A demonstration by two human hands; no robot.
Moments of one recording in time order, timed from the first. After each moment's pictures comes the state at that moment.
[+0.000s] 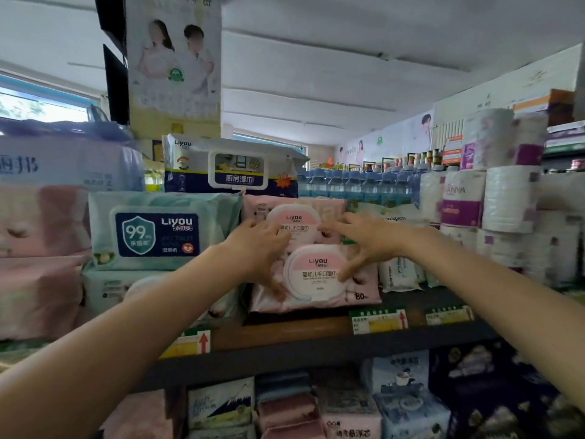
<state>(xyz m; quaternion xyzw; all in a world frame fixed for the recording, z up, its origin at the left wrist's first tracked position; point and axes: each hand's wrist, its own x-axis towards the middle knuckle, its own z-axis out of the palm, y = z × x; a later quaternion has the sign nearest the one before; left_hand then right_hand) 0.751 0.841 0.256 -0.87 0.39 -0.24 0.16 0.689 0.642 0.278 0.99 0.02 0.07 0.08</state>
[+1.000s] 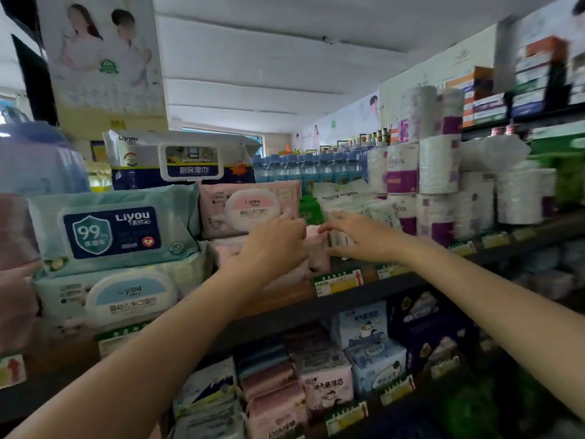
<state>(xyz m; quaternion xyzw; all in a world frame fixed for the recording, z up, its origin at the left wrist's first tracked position) 0.695 0.790 0.235 -0.84 0.47 -0.28 -0.06 0.619 0.631 0.232 0.98 -0.01 0.19 -0.01</state>
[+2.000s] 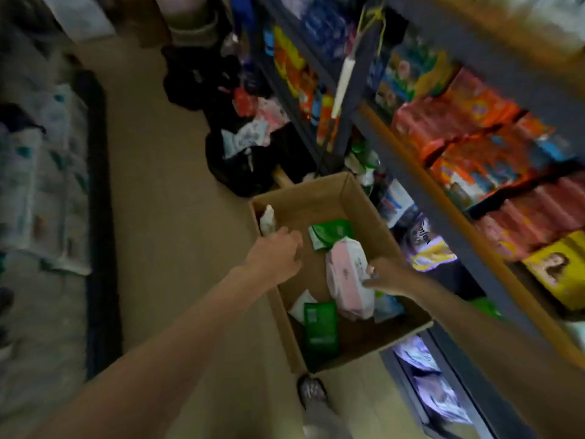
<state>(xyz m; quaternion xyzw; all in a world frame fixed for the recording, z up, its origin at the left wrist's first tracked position) 0.003 0.702 -0.229 -0.32 0.91 0.21 0.18 -0.183 0.835 -0.299 0.46 -0.81 -0.09 -0.37</state>
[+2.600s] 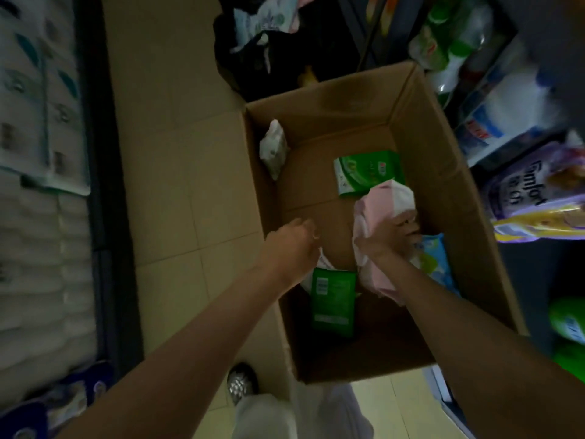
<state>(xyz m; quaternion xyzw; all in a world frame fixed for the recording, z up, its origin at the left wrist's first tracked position) -0.036 0.718 -0.410 -0.43 0.83 0.32 0.16 -0.183 0.773 -0.524 0.13 -0.94 0.03 -0.31</state>
